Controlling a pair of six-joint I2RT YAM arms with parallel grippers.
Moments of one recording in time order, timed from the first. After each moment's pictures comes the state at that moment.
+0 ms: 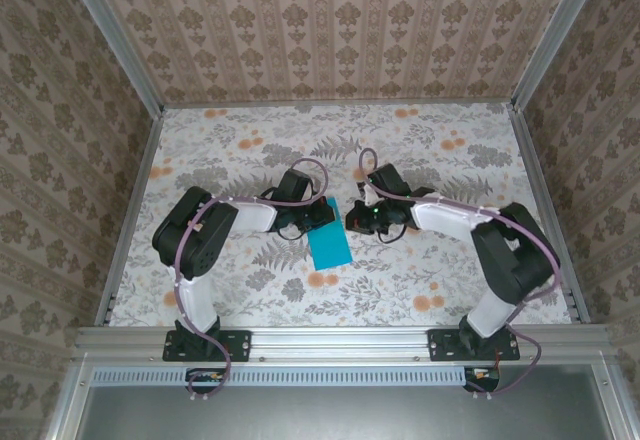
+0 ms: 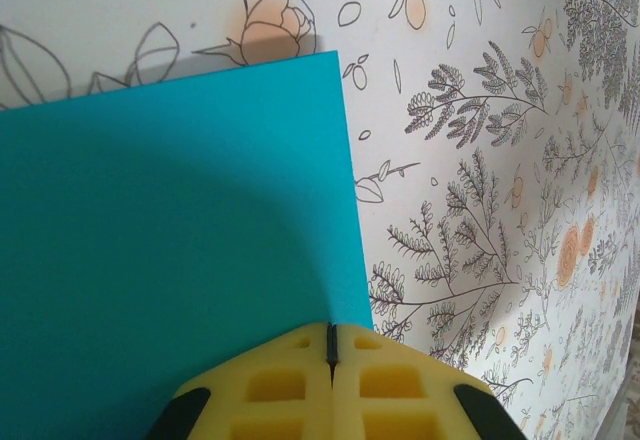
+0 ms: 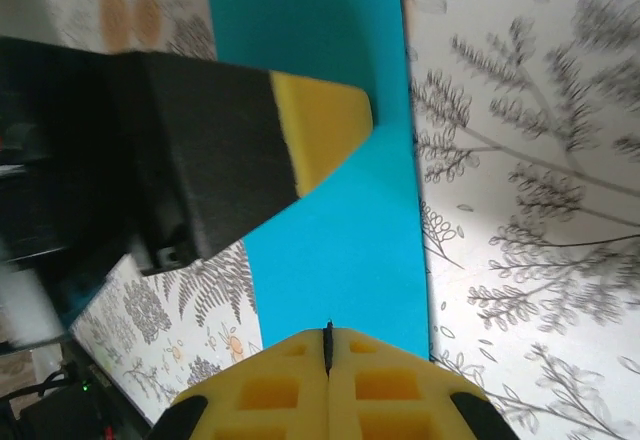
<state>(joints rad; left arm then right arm) -0.63 1.89 0.91 0.12 0.45 -0.84 0.53 1.69 0.93 -0.25 -0.48 0.69</state>
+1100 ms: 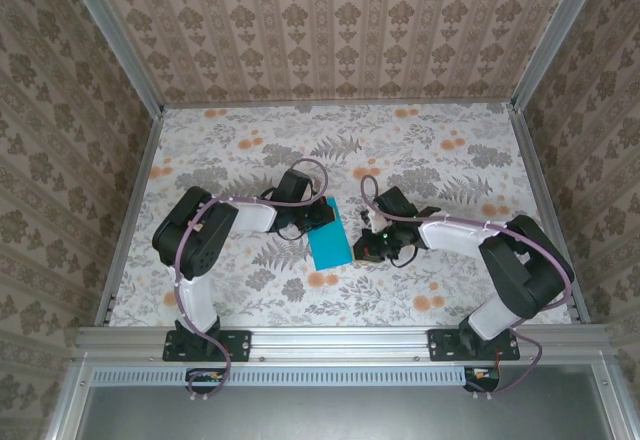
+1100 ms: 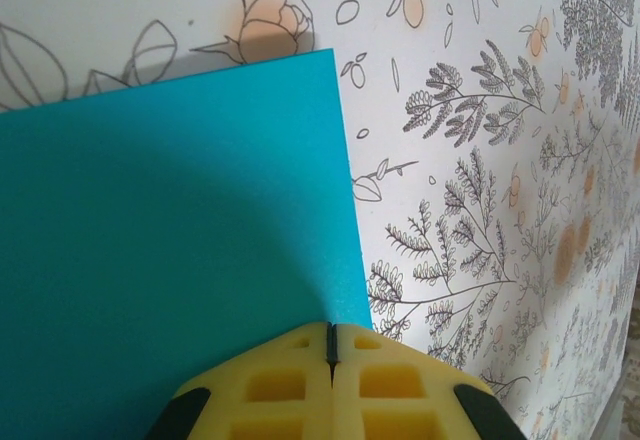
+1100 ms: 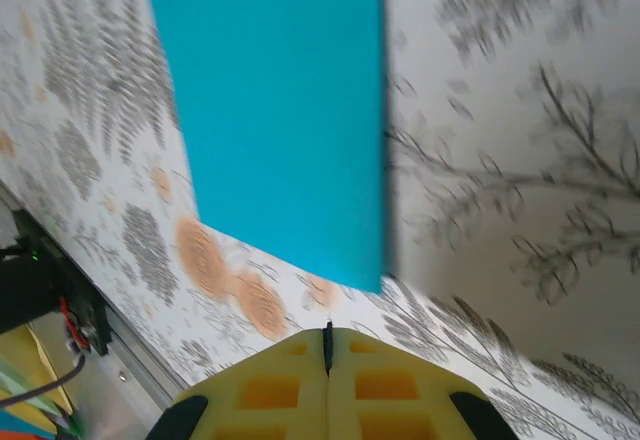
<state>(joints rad) -0.63 1.89 0.91 0.13 0.46 -0.83 0.55 1.57 0.76 -0.29 -0.56 0.59</state>
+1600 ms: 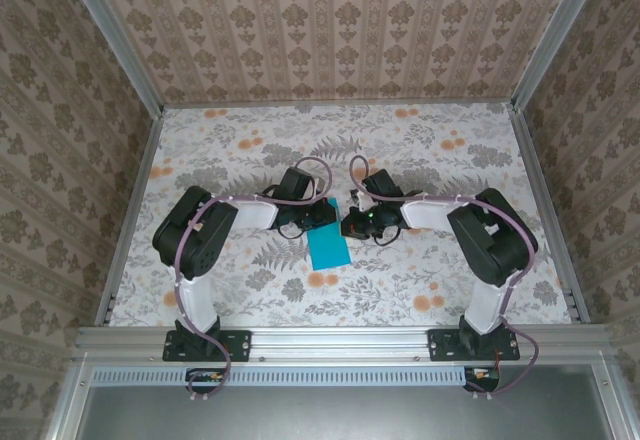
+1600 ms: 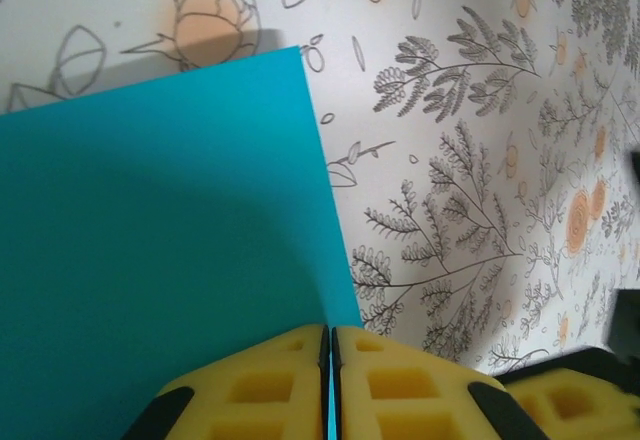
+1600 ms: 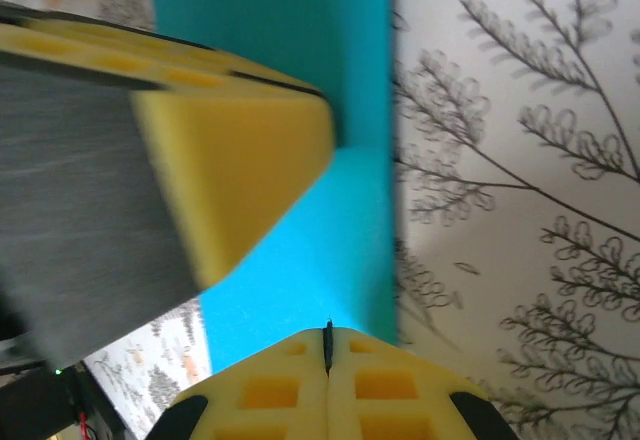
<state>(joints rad) -0.64 1.89 0.94 0.06 0.48 -0.72 0.52 1.83 0.93 -0.16 -0.55 0.64</state>
